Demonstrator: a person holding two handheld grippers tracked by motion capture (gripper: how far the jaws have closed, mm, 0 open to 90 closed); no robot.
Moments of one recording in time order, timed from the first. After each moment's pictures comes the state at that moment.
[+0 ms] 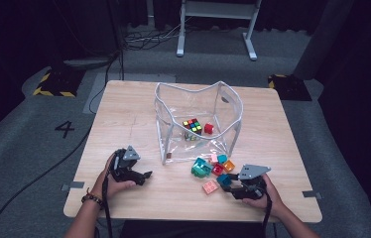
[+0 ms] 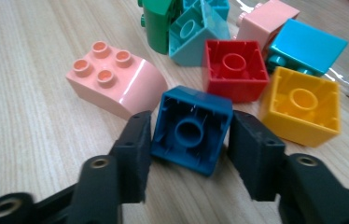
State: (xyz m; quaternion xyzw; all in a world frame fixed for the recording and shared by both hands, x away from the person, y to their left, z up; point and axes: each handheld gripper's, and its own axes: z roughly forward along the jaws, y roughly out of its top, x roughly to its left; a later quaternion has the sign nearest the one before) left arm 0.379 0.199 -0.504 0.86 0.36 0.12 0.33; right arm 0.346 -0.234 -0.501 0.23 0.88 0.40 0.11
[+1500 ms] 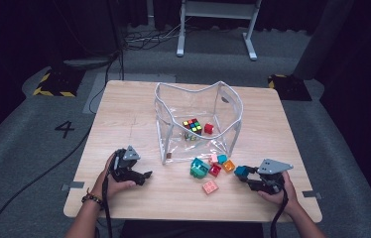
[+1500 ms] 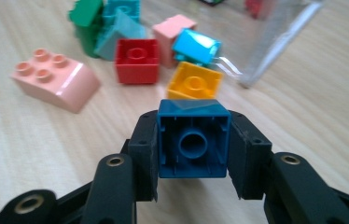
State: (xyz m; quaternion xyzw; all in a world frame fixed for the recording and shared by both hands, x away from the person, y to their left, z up) left arm 0.379 0.199 -0.504 0.86 0.36 0.12 0.33; right arm 0.352 -0.282 -0.485 0.26 0.85 0.42 0.18
